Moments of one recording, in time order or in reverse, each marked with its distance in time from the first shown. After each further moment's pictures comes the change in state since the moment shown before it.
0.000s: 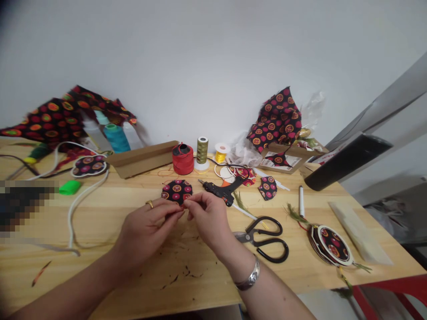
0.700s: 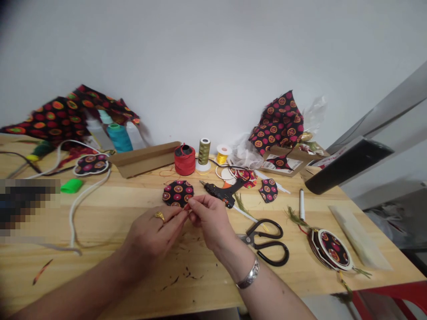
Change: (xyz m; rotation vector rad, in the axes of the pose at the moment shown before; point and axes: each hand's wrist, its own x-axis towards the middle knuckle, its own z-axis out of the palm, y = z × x) left_hand -0.009 -0.007 0.008 0.446 0.092 0.494; right_hand 0.001 -0.002 0.001 0.428 -0.111 0.230
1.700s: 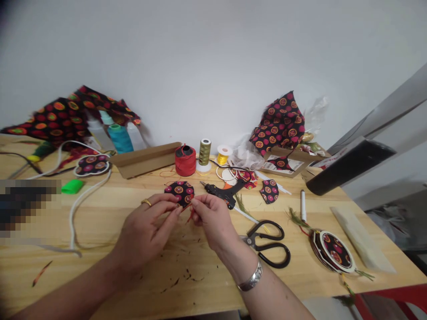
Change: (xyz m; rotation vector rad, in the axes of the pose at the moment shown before) left_hand 0.012 -0.001 -0.012 -0.306 -0.065 -0.554; right_hand 0.001 -0.001 -0.002 -0.041 0.051 -0.027
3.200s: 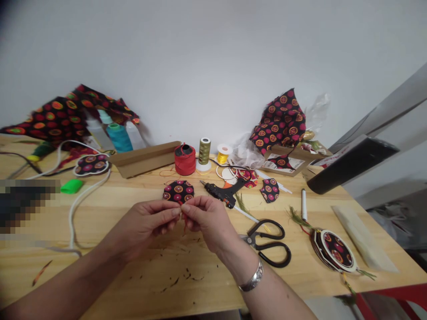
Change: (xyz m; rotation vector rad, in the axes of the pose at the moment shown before) left_hand 0.014 0.004 -0.008 -1.022 -0.311 -0.827; right_hand -0.006 -0.004 0.003 -0.012 -0.124 0.056
